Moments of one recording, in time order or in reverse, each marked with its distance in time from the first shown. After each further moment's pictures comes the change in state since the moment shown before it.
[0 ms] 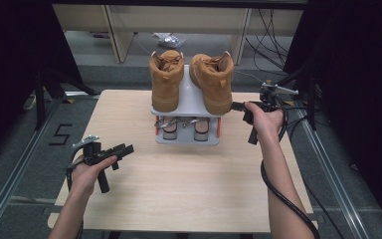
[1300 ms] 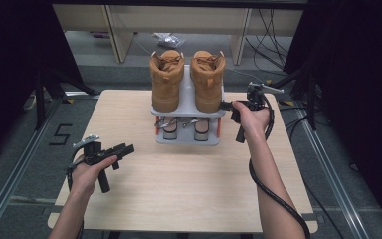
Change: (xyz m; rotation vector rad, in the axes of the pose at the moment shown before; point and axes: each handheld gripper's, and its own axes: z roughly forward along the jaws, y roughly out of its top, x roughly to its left) left arm -0.001 0.000 0.001 -0.002 -0.008 0.001; right arm 0.015 -0.006 0.029 0.026 0.028 0.016
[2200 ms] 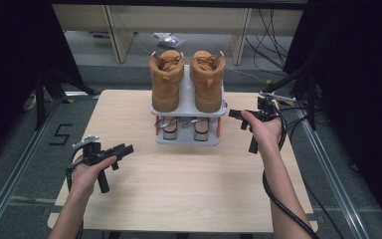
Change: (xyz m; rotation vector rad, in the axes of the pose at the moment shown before) left arm 0.002 -0.001 -0.001 0.004 0.012 0.004; right arm -0.024 -0.019 -0.029 -0.045 -0.119 -0.136
